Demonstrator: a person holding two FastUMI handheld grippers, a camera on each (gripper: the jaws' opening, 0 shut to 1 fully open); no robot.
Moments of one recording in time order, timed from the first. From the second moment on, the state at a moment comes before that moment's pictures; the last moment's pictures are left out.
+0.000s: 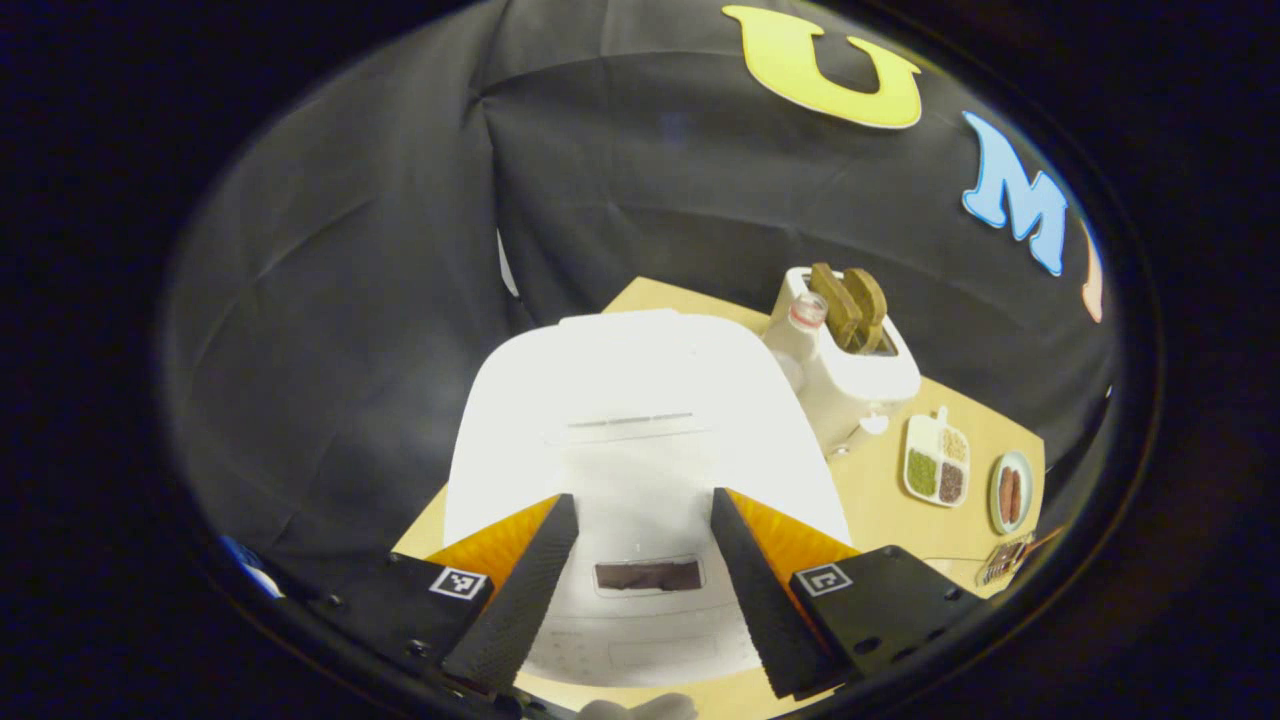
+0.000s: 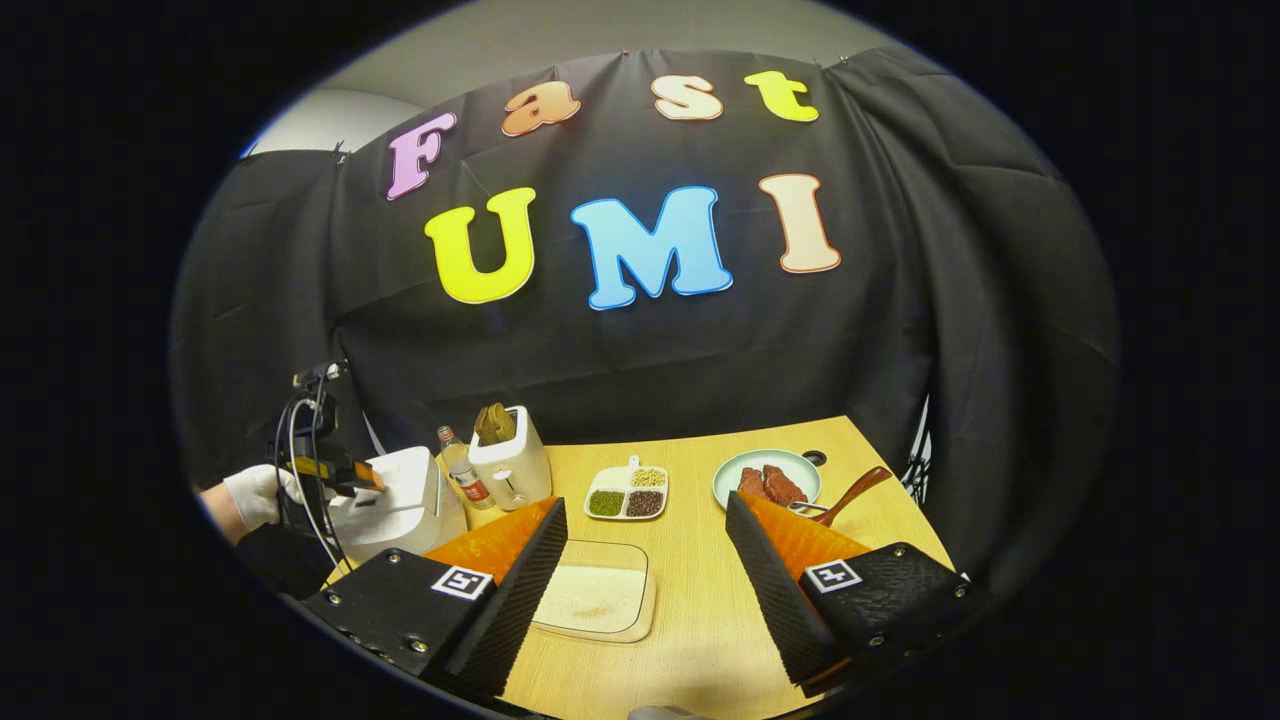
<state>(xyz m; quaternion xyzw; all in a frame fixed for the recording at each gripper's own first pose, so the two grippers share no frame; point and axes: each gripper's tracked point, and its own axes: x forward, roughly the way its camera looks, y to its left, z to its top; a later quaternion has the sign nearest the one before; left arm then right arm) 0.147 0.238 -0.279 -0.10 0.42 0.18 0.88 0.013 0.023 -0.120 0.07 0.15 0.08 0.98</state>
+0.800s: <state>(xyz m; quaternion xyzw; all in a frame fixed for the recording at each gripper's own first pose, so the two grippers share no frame) 0.157 0.238 -0.263 -0.06 0.37 0.15 0.91 0.007 0.035 -0.110 0.08 0.15 0.09 0.98</state>
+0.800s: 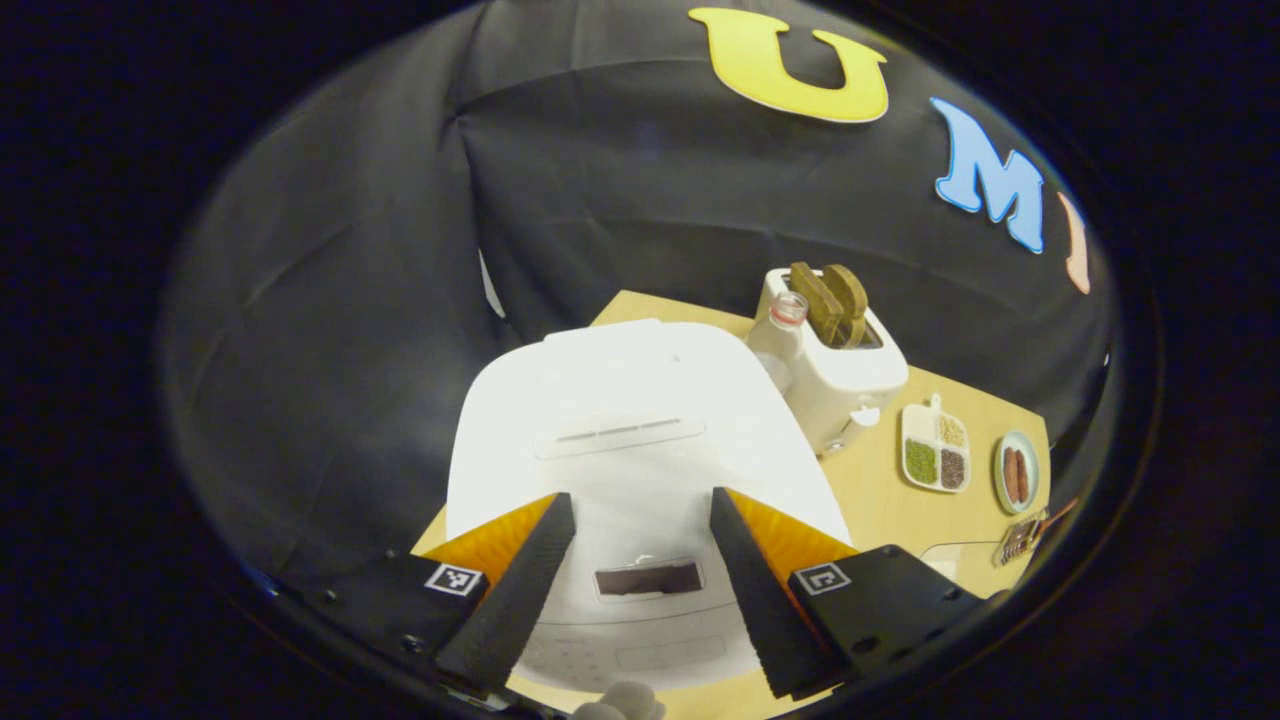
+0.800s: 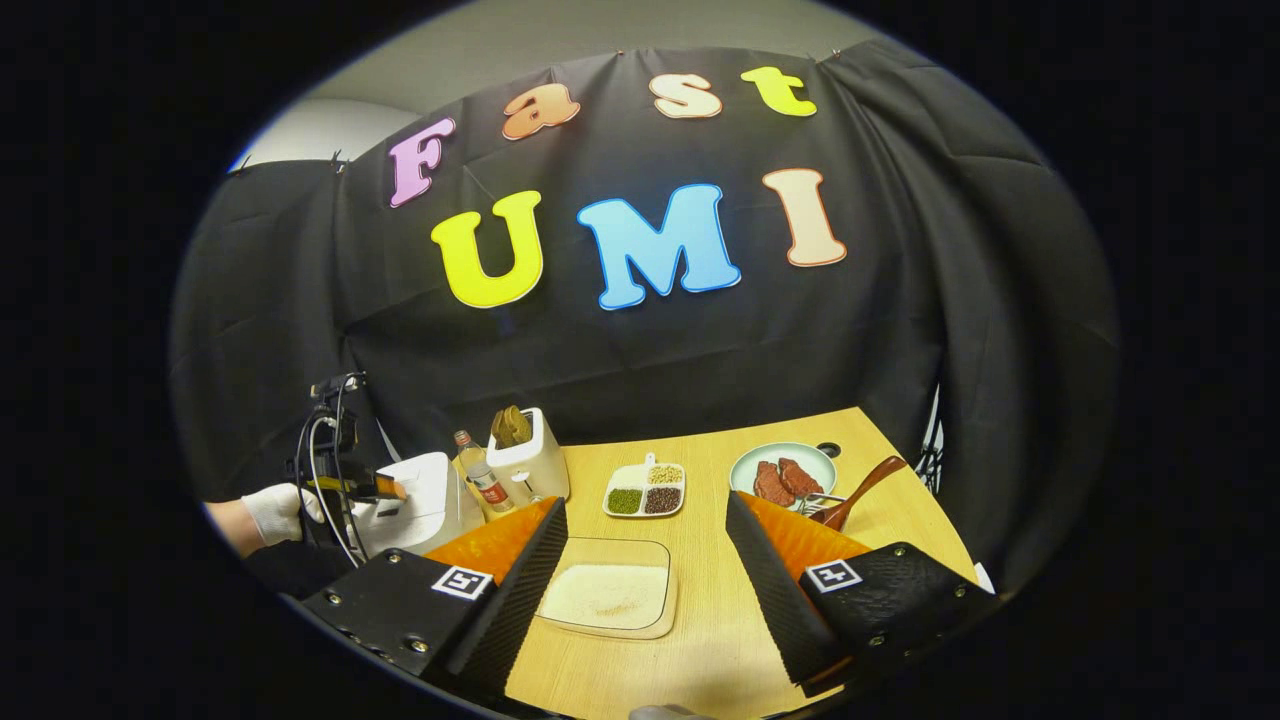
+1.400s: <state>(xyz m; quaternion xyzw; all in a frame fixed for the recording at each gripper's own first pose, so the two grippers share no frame) 0.083 0.138 0.029 0.04 -0.01 0.09 1.00 0.013 0.023 -0.044 0.05 0.05 0.06 1.00</state>
